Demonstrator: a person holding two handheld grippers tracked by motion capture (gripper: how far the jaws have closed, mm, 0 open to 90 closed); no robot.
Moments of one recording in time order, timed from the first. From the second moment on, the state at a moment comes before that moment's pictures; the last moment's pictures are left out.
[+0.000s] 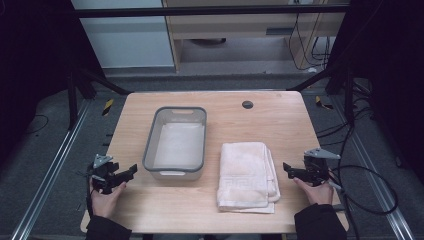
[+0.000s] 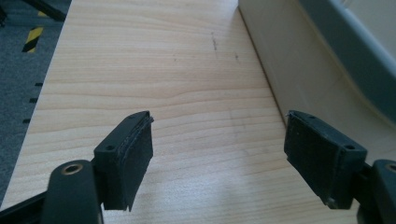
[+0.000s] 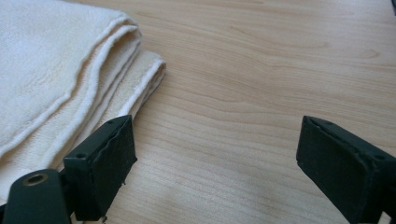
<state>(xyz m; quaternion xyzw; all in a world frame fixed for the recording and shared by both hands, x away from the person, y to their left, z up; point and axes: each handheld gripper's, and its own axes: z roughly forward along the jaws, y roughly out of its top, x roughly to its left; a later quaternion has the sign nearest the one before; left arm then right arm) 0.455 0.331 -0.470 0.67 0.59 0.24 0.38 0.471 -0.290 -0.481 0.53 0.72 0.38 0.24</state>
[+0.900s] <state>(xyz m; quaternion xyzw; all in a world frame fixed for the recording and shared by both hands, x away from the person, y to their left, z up) 0.431 0.311 -0.439 0.65 0.56 0.25 0.45 0.458 -0.279 -0.454 0.50 0.71 0.42 0.25</state>
